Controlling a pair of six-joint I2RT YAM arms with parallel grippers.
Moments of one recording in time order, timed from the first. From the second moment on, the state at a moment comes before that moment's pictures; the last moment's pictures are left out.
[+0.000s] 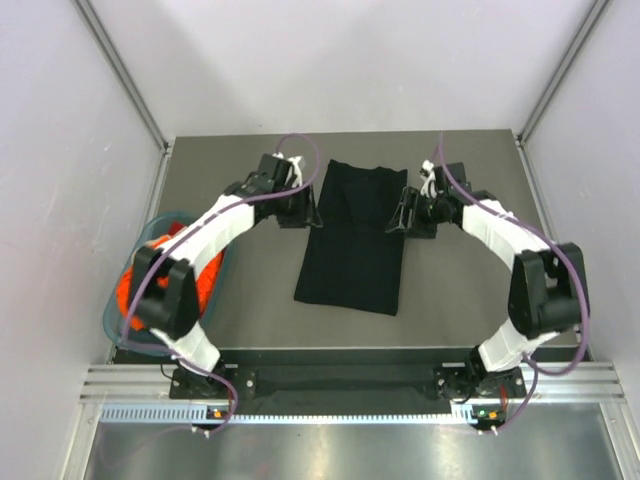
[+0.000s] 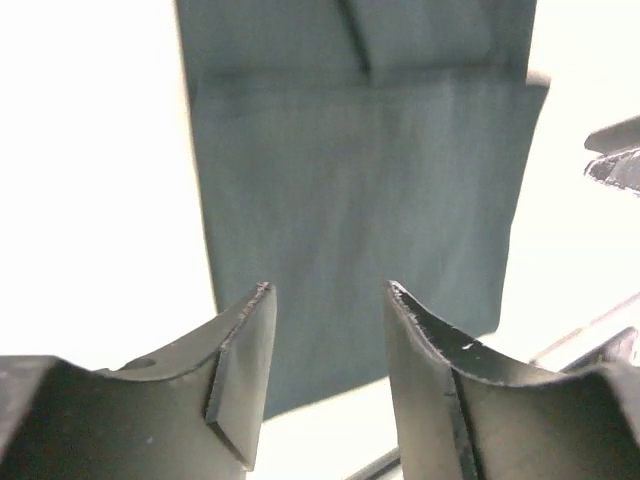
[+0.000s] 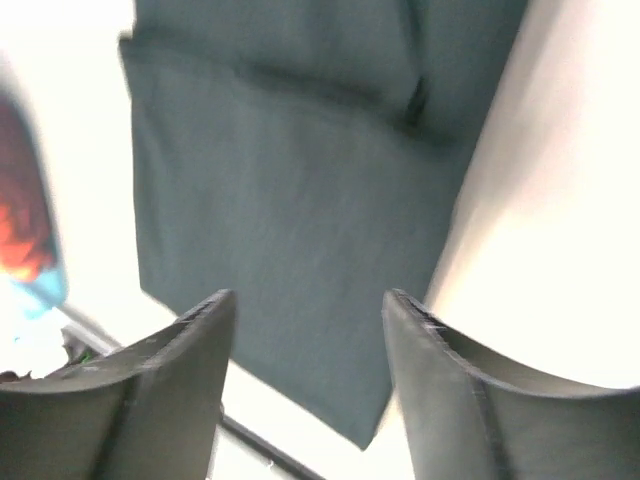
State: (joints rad) left arm -0.43 1.71 1.37 -0.53 0.26 -0.45; right arm 0.23 1.64 1.15 -0.48 -0.41 0.44
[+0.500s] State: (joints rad) left arm -0.40 1.49 0.93 -0.60 0.32 -0.49; right arm 0.34 1.30 0.56 -0.36 -0.47 0.63
